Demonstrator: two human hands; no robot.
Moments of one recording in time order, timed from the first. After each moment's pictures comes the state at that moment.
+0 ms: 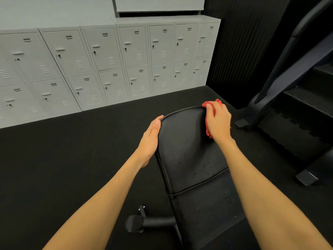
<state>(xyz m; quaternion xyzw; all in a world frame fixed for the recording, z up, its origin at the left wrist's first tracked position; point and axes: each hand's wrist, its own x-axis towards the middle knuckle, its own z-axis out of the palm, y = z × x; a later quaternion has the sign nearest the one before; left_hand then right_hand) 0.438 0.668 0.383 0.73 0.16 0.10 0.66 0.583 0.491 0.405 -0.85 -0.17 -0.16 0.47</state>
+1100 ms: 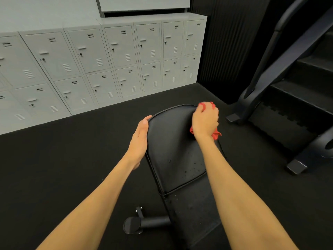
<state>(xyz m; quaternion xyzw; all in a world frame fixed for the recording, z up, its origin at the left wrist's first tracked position) 0.439 0.666 0.378 0.71 0.17 0.12 0.67 0.567 0.512 0.412 -0.87 0.07 -0.17 0.46</state>
